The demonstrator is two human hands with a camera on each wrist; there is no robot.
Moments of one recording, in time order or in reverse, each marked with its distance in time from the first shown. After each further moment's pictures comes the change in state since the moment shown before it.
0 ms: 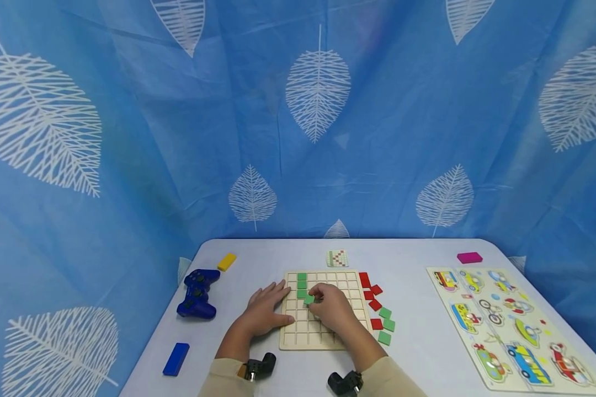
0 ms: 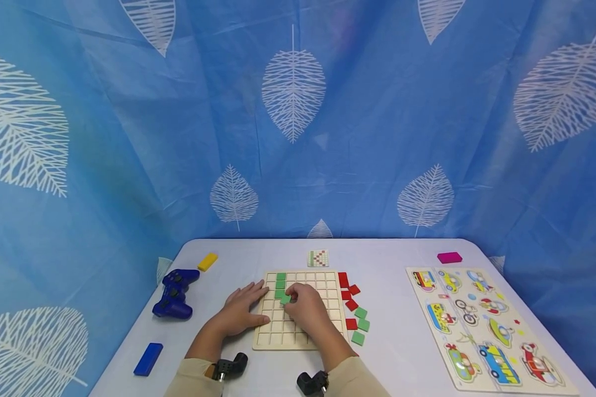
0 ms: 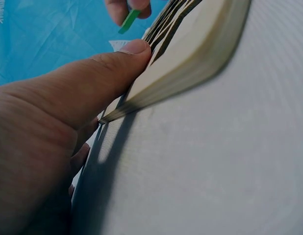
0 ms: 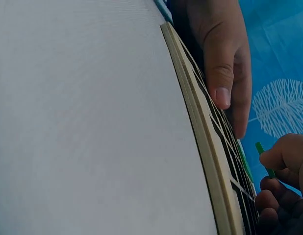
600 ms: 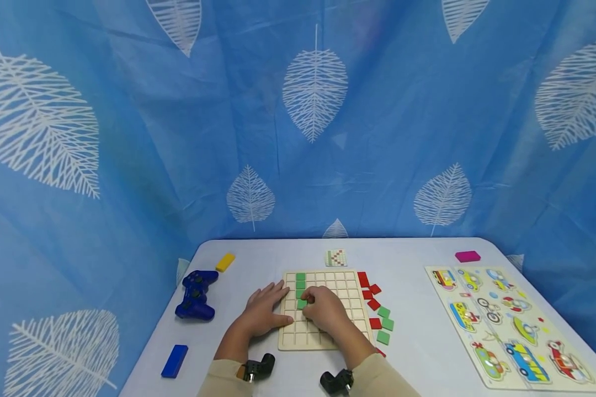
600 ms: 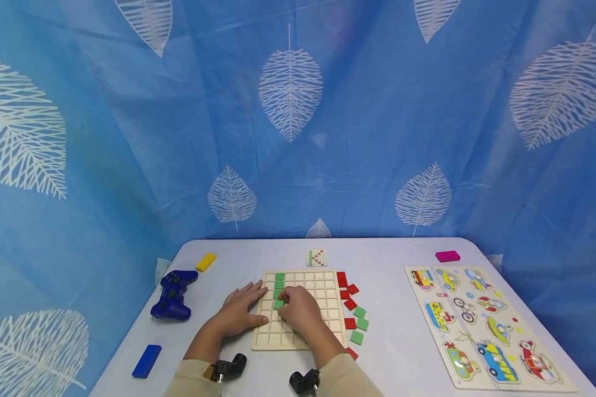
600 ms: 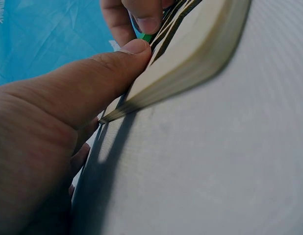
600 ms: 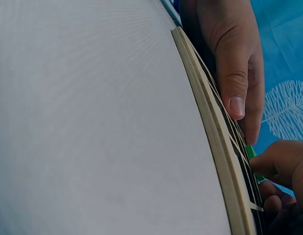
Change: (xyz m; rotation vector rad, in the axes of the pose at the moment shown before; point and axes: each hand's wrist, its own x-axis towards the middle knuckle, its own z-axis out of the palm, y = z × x) left_hand 0.001 -0.002 0.002 0.014 0.006 -0.003; right_hand 0.004 -0.005 0.013 -0.138 -0.035 0.011
